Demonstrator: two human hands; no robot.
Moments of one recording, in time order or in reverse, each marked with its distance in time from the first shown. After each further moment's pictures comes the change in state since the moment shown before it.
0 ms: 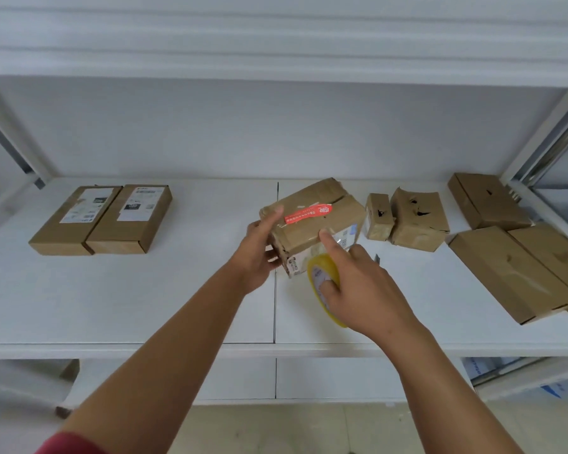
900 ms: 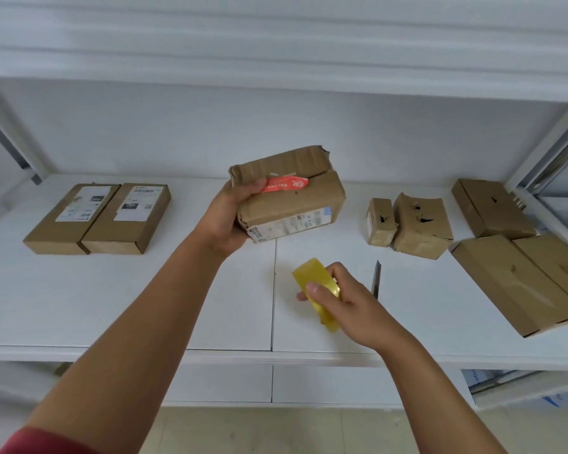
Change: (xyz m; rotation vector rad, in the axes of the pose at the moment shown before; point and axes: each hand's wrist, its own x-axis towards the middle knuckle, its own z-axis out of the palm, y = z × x) left_hand 0.002 0.069 -0.018 -0.174 -0.109 0.287; right_hand 0.007 0.018 0.023 0.807 -0.271 0.064
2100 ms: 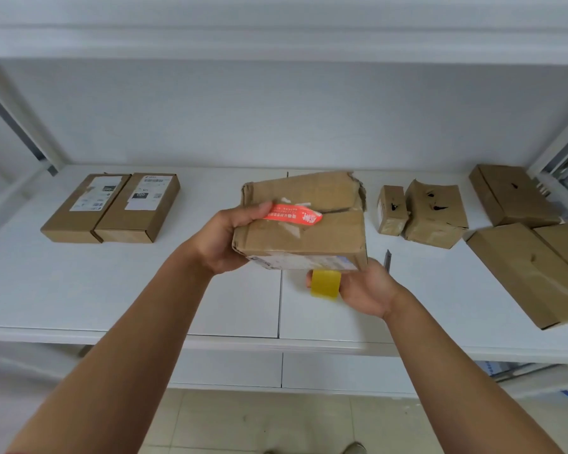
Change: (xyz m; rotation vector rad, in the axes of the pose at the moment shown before) left_hand -0.047 -0.004 -0.004 0.060 -0.351 -0.277; right_hand 0.052 0.050 -0.017 0.893 -0.223 0.204
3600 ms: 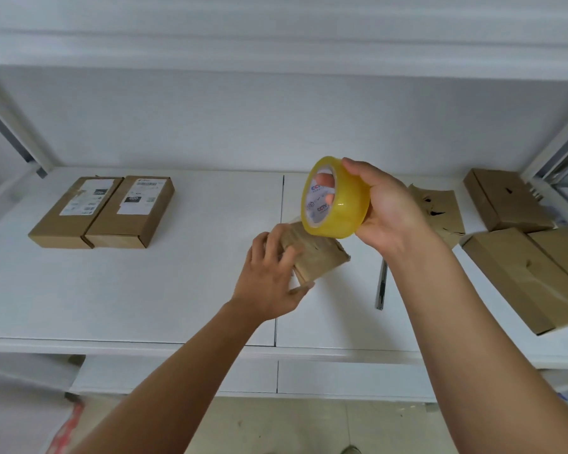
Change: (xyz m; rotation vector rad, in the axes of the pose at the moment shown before) left_hand 0.035 -0.111 -0.011 1.822 0.557 0.556; right_hand 0.005 -0.117 0.073 0.076 0.319 -0.290
